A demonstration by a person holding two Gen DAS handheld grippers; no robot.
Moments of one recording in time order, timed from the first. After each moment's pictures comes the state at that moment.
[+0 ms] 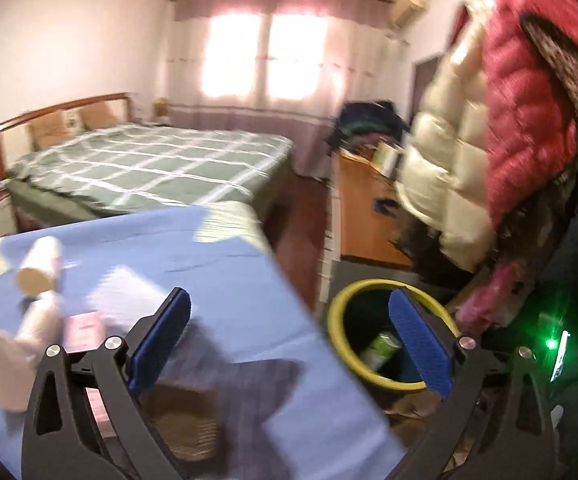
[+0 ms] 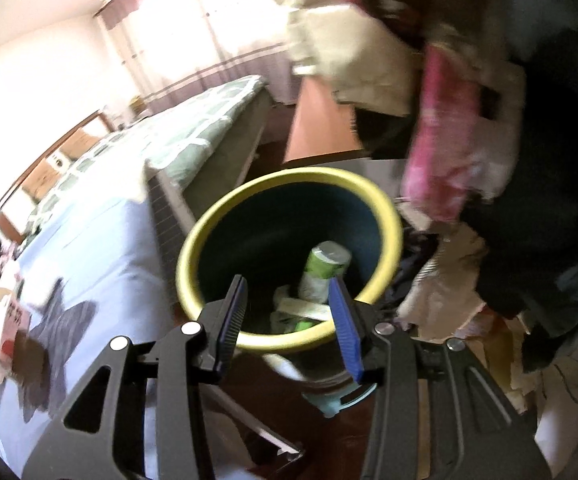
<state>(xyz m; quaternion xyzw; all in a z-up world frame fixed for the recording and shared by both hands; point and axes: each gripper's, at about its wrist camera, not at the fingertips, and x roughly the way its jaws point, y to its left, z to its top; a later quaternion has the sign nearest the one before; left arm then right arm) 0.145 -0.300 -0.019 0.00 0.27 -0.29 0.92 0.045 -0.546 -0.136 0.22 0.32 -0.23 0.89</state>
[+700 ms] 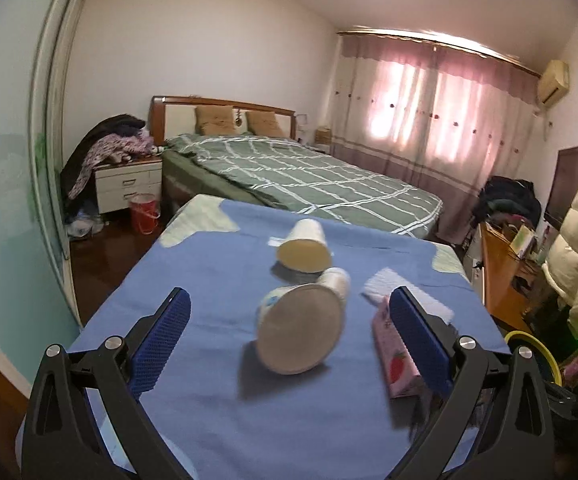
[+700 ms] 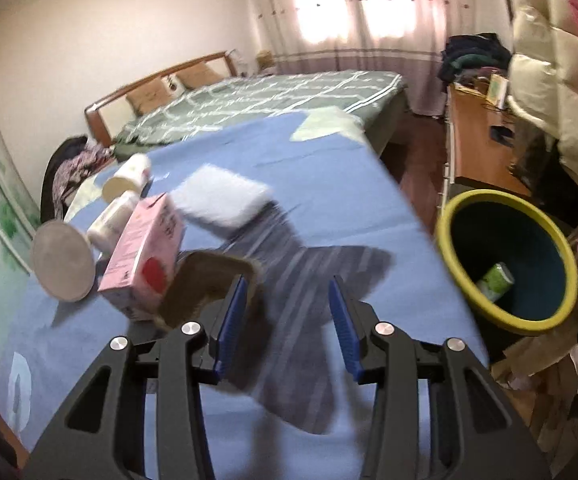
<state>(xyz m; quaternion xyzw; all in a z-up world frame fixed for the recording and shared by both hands) 0.124 -0.014 -0.053 -0.10 0.23 -0.03 0.97 0.125 -0.335 -0.114 0.11 0.36 -0.04 0.93</state>
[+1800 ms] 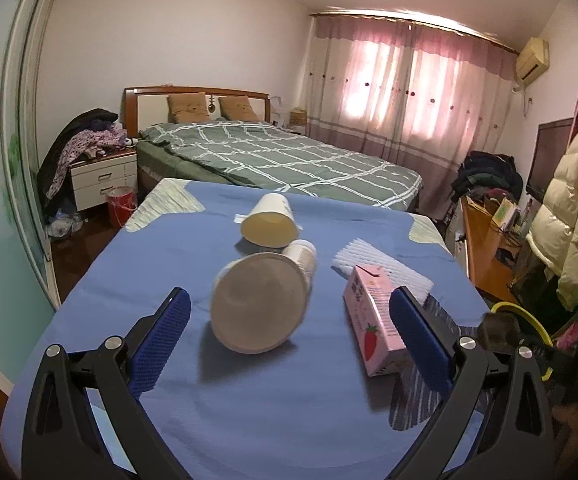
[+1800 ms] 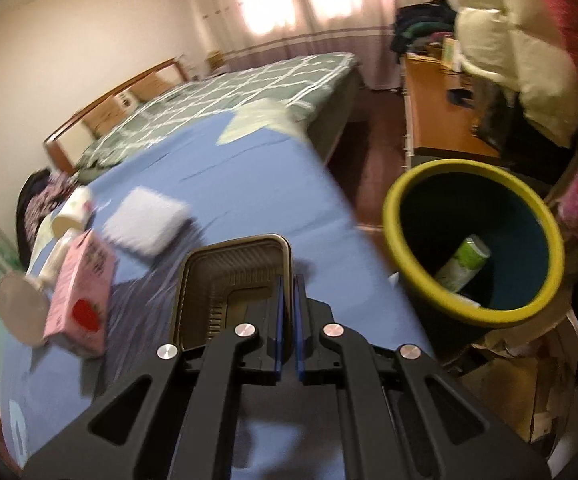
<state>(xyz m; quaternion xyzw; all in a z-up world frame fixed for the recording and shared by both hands) 0.128 -0.070 -0.063 -0.07 0.26 -0.08 0.96 0.125 -0.425 -0.122 0.18 0.35 -0.14 0.91</state>
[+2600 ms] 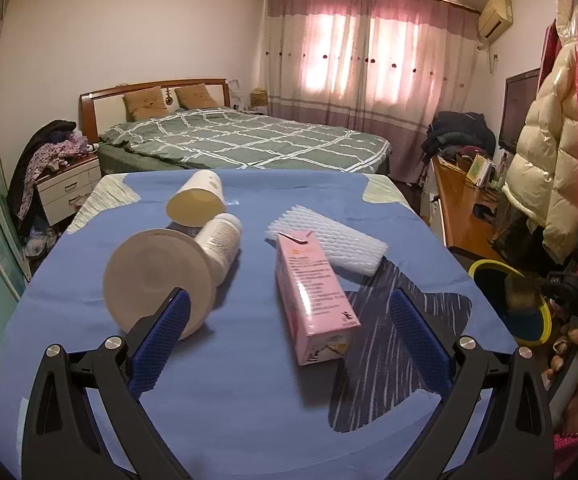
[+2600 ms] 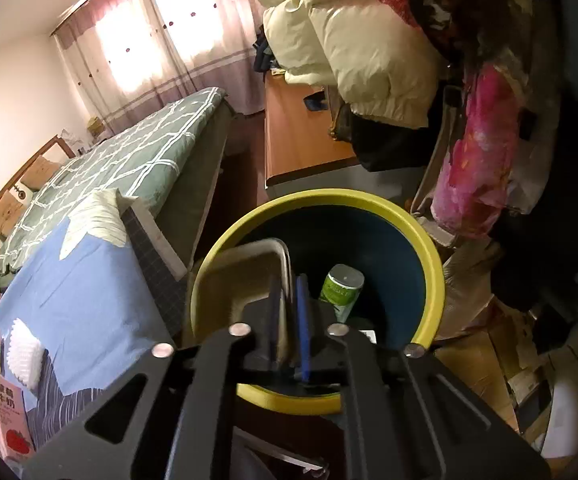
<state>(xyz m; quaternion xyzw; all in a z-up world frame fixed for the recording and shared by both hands) 0.142 -0.147 -0.085 -0.02 0.29 -0.14 0.95 0.107 -0.548 -0.132 0.25 0.30 -0.33 0.86</state>
